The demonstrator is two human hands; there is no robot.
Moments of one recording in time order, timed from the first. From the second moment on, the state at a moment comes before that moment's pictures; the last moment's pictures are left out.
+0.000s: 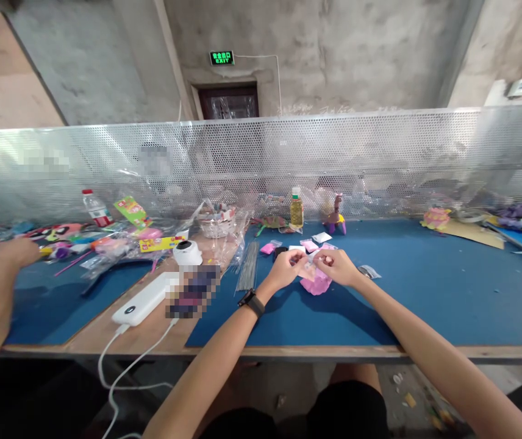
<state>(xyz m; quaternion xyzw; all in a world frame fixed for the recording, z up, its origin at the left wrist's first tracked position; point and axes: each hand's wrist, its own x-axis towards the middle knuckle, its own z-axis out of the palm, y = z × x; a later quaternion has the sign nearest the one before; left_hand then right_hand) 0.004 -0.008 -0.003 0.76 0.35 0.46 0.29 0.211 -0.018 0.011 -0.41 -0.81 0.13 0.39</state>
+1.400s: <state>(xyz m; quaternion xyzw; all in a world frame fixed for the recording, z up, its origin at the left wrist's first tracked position) 0.004 -0.012 -0.013 0.79 0.52 0.31 0.09 0.233 0.007 0.000 -0.53 -0.76 0.13 0.34</state>
